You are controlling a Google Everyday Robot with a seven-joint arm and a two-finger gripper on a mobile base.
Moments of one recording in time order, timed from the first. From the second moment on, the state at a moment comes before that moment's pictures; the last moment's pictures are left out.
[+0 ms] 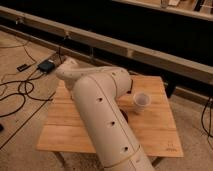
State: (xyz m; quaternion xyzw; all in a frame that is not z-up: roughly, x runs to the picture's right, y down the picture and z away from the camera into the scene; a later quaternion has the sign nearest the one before) arm -0.203 0.021 0.988 -0.20 0.11 0.51 0.83
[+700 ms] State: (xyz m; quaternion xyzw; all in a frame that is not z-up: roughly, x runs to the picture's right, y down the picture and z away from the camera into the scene) arm -0.201 -0.019 0.953 -0.16 0.01 0.52 0.84
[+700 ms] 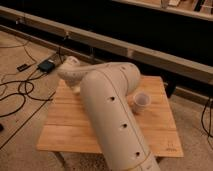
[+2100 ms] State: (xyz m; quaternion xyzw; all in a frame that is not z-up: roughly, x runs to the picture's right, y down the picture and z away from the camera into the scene) arm -0.057 -0.069 0.866 -0.13 -0.05 0.68 0.72
